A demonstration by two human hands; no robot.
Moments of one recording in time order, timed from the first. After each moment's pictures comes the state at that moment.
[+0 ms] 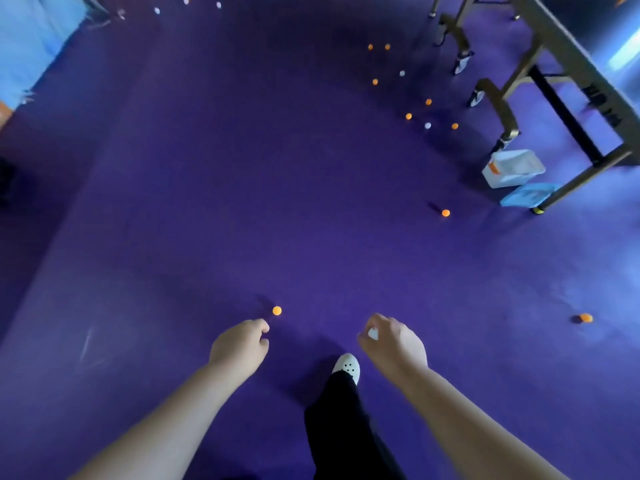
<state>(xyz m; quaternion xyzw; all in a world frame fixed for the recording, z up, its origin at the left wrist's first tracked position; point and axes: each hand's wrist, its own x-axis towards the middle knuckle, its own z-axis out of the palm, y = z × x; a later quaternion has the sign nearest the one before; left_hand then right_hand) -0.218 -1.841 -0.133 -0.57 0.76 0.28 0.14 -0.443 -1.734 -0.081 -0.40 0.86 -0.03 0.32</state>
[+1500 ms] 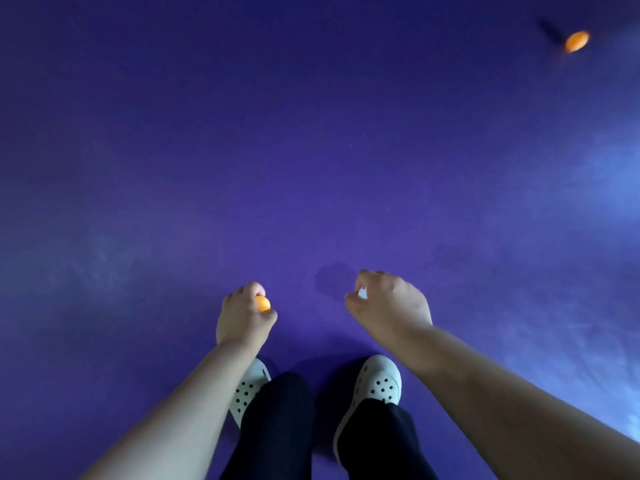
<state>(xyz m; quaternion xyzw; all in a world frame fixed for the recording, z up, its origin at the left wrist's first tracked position) -0.371 -2.039 -0.667 -0.64 0.65 0.36 0.18 -0.567 -1.972 -0.583 -0.37 0.83 0.04 0.43</state>
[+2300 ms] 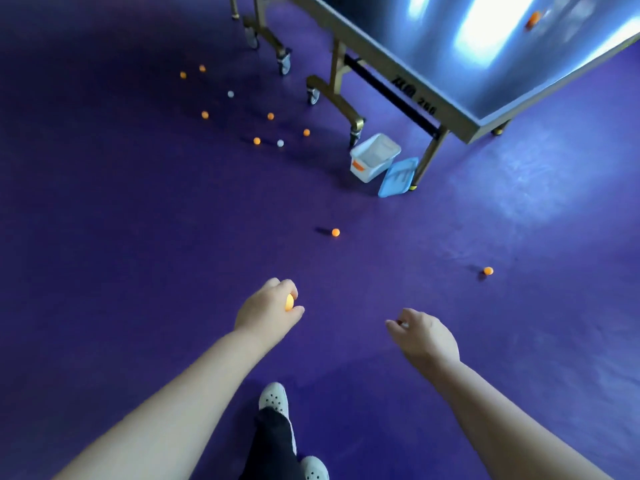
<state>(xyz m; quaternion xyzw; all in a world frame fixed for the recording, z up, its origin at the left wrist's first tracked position) -0.726 -2.024 -0.090 -0.30 0.91 0.28 0.08 -0.844 -1.804 -0.083 -0.12 0.96 -0.08 0.24</state>
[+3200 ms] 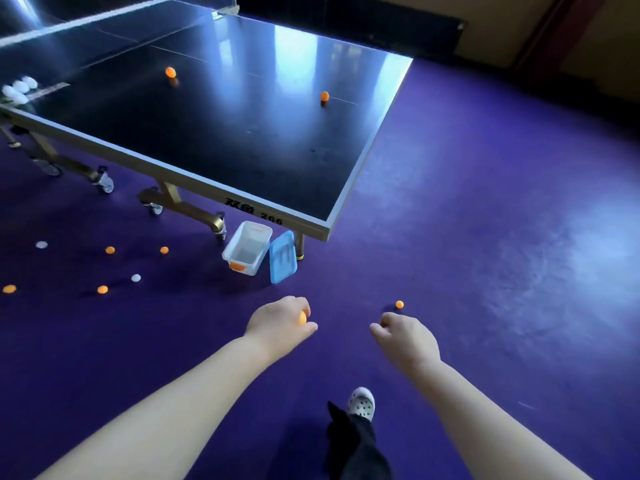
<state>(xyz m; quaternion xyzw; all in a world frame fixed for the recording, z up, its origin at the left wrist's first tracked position) -1.168 -2.008 -0.005 0.05 0.96 0.22 0.14 -1.158 -1.790 -0.005 0.10 0.97 -0.17 0.15</state>
